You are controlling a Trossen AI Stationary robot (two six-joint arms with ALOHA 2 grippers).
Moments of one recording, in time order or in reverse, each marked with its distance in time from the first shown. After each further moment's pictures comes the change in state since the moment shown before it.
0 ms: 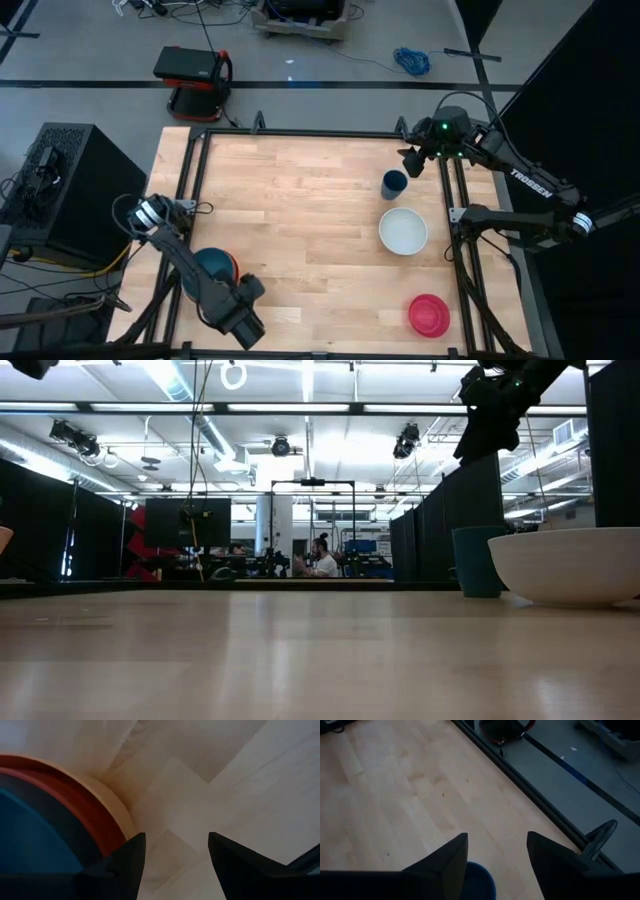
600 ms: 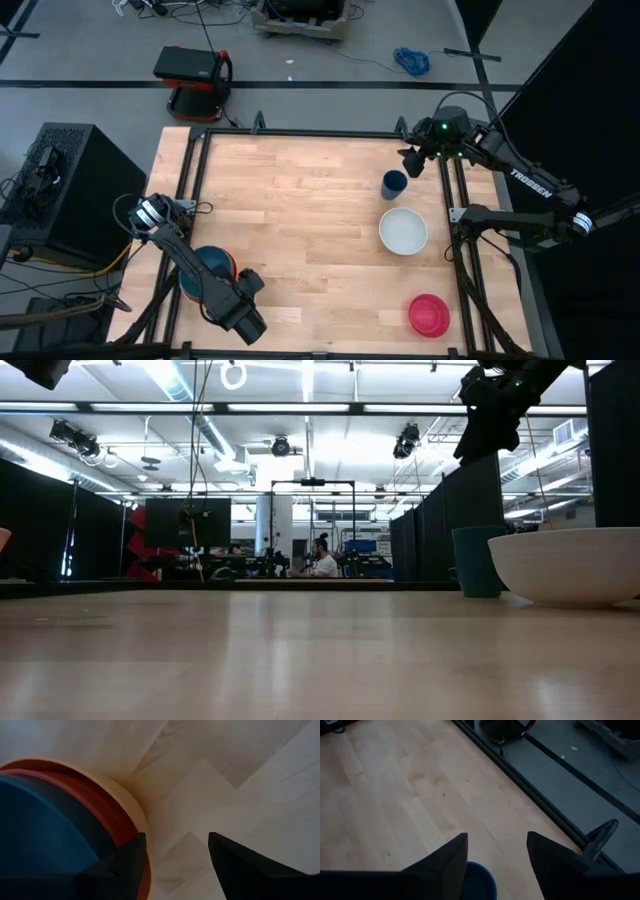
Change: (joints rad) left arm 0.018 0.000 0.000 -0.072 0.020 -0.006; right arm 0.000 0.000 0.000 0.000 0.000 0.004
